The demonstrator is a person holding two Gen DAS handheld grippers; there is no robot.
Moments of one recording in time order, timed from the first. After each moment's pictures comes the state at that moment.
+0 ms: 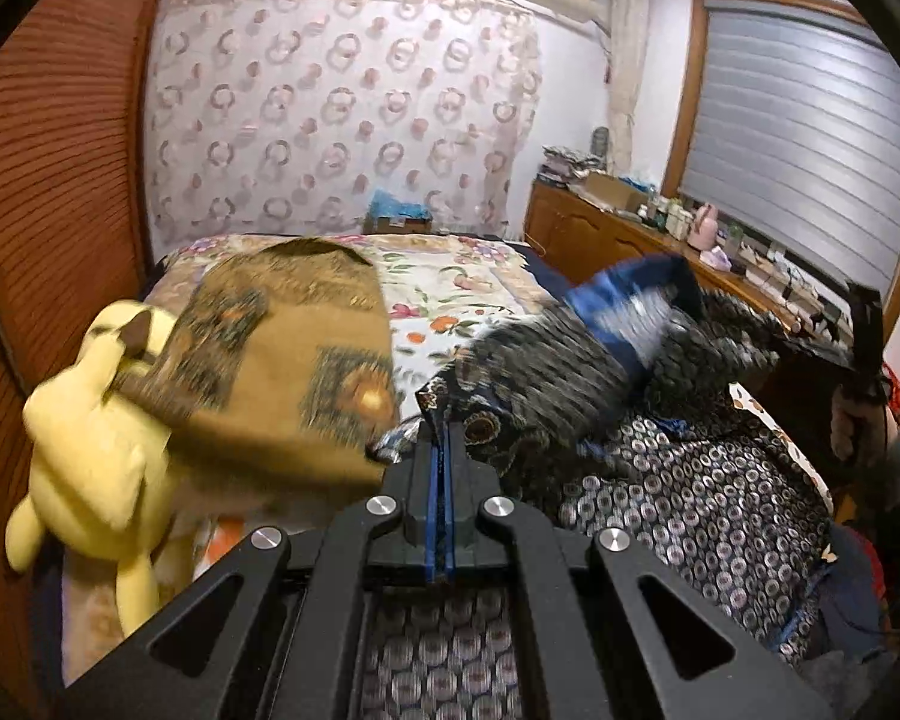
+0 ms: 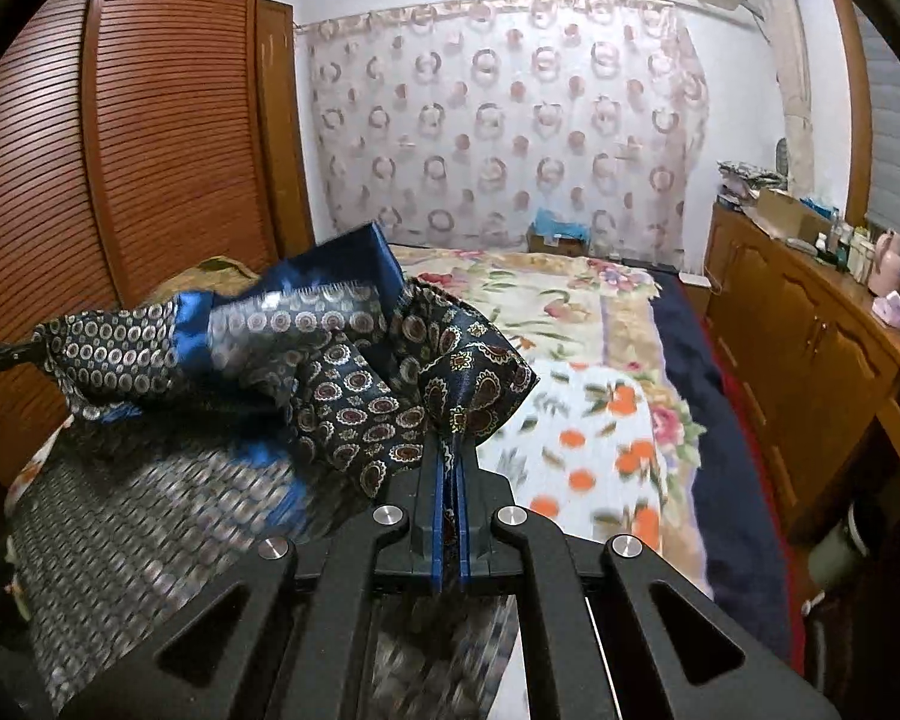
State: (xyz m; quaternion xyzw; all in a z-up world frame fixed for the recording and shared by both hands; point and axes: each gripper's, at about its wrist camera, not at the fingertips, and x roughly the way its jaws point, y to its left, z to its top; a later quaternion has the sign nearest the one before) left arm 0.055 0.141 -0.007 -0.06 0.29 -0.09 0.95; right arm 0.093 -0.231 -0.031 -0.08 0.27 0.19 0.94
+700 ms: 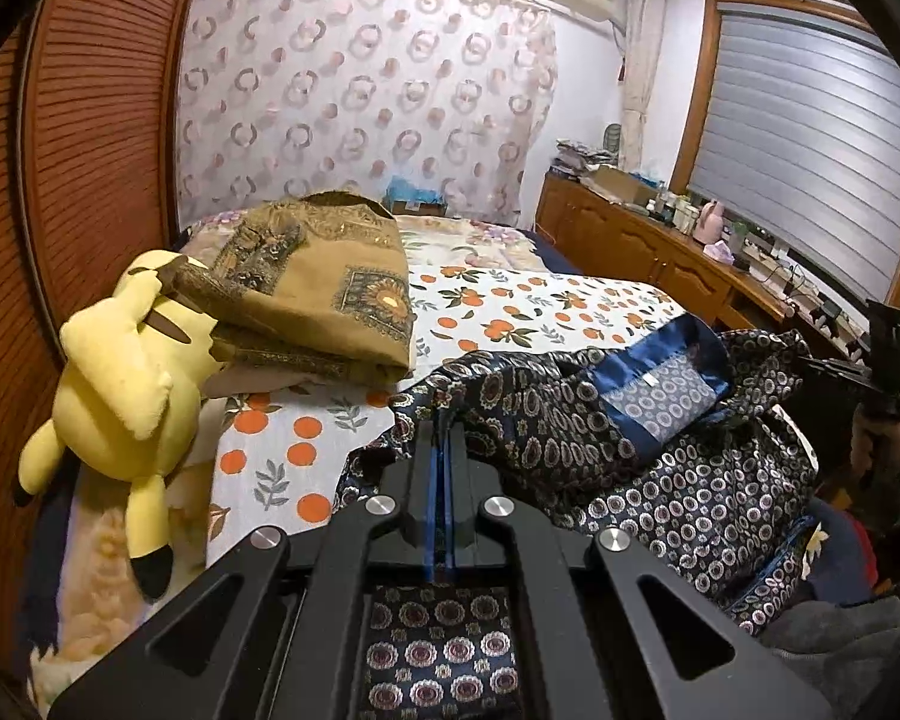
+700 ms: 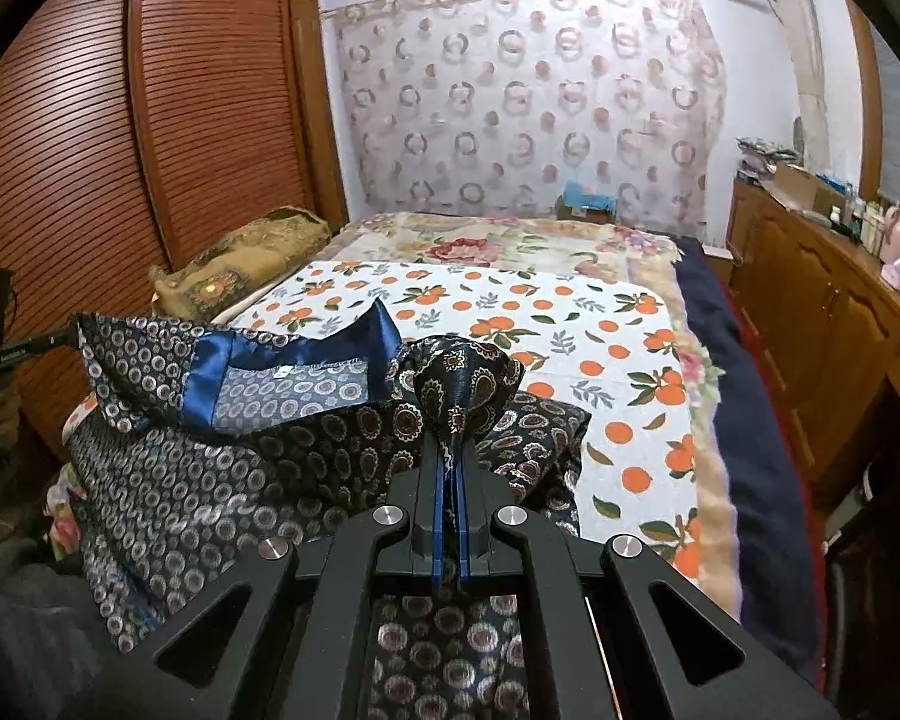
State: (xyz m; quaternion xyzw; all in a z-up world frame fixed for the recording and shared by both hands) left arm -0.017 0.144 -0.028 -0.07 0.30 -0.08 0.95; right arm -0.010 -0.265 -0.035 -0.08 0.30 0.22 0.92
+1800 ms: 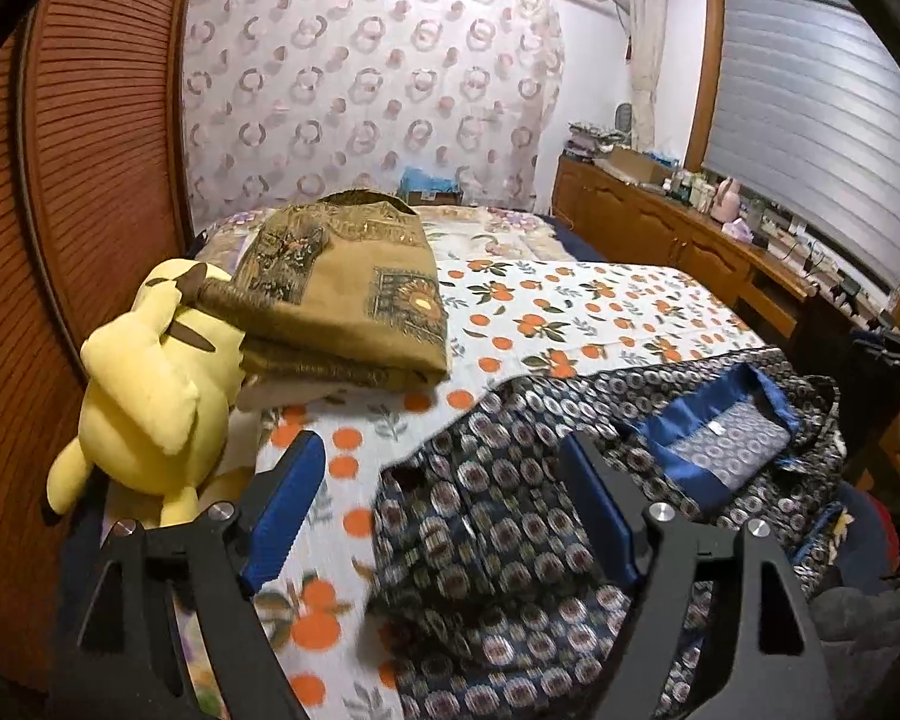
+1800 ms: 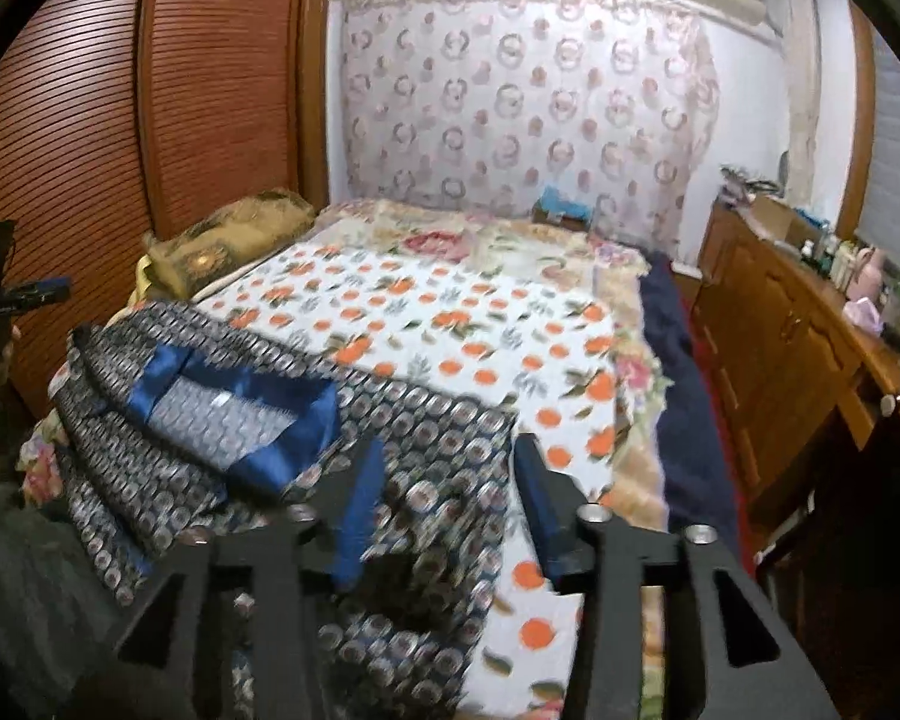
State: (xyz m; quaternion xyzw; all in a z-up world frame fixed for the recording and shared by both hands) left arm 0.008 0.156 -0.025 -0.03 0.32 -0.06 0.95; right arm -0.032 -0.270 0.003 -0.13 0.30 0.19 0.93
